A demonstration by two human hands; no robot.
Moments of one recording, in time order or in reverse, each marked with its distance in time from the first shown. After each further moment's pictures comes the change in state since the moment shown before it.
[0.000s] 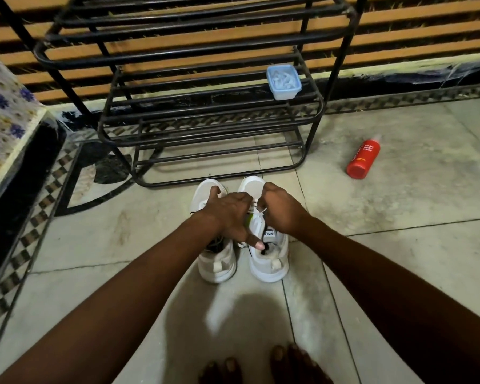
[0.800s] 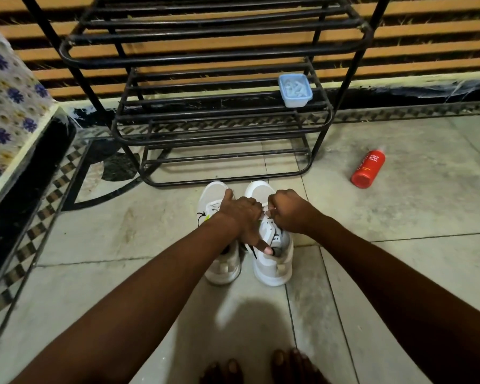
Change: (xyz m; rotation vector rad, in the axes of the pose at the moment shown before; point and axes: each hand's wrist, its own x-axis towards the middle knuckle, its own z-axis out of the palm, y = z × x) left_hand 0.009 0.010 0.004 0.112 -0.014 -0.022; right_hand 0.004 0.011 -0.003 -0.054 -0.028 -0.067
